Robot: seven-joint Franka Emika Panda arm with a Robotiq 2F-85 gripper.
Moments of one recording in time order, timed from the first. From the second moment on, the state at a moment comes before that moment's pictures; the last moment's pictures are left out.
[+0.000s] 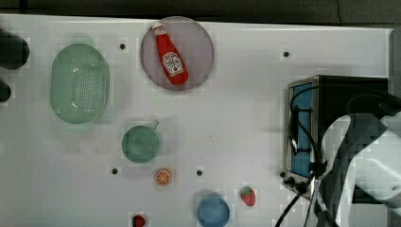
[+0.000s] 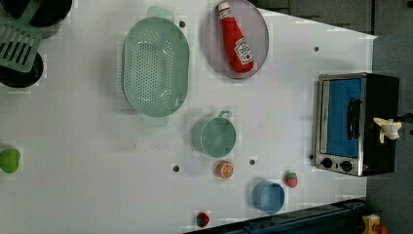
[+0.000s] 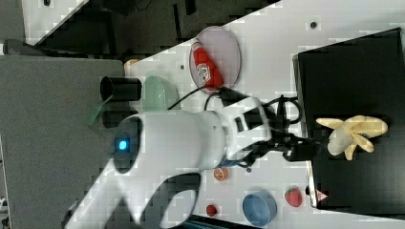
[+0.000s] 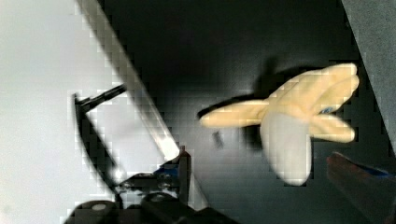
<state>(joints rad) -0.01 0.18 -0.64 -1.88 -0.05 0.45 -0.94</state>
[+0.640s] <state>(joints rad) -0.01 -0.15 -0.40 -1.71 -0.06 0.12 -0.54</state>
